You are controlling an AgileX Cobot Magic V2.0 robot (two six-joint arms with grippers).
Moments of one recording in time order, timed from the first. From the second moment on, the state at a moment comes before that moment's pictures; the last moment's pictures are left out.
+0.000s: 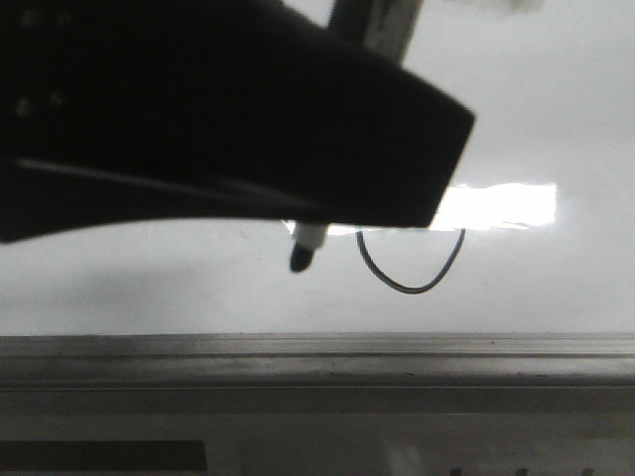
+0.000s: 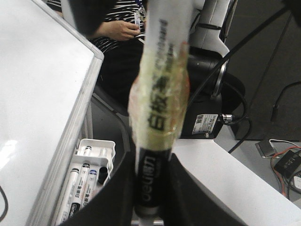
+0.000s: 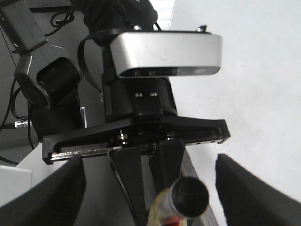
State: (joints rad) left arm -0.75 1.22 -0.59 -1.69 0.89 1.99; right arm 1.08 0.79 -0.79 0.30 0.44 -0.42
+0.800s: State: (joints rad) left arm -0.79 1.18 -0.61 -1.74 0.30 1.46; right arm 1.08 0.57 -0.79 0.21 0.43 -0.42
